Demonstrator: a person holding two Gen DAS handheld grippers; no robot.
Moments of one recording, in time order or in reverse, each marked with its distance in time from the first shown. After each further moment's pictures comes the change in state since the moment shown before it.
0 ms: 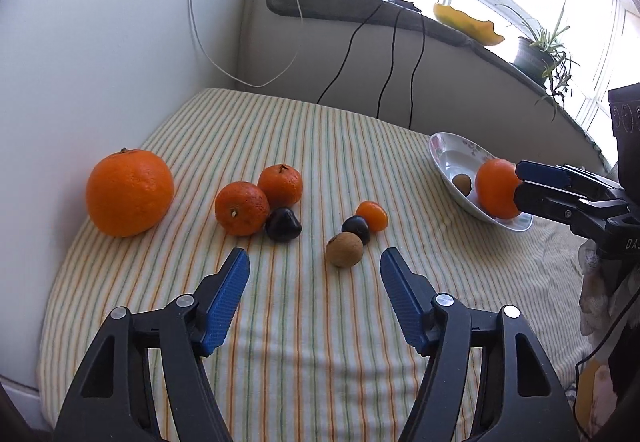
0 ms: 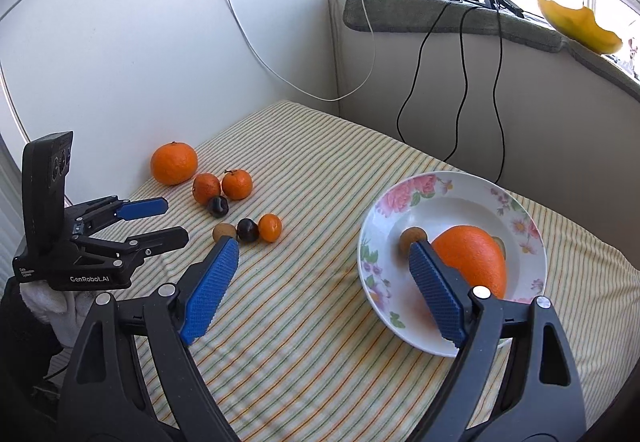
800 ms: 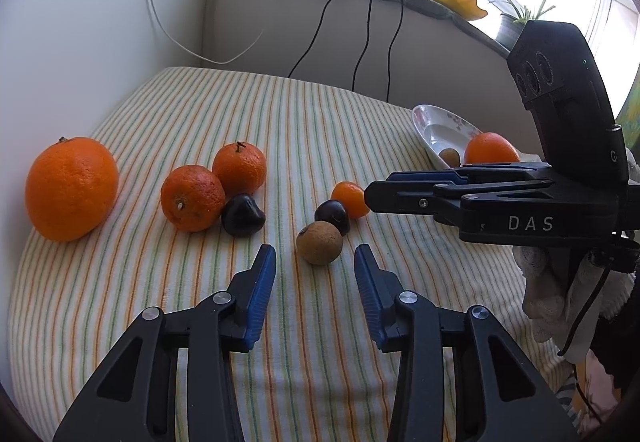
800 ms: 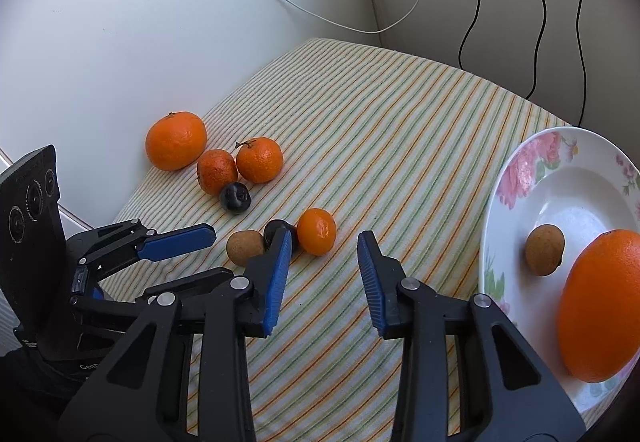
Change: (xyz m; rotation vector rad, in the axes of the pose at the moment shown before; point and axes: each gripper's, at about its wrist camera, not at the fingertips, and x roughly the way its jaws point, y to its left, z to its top) left arm 0.031 -0.005 0.001 0.046 0.075 -0.094; right arm 0.105 0.018 0.009 0.097 0.201 0.159
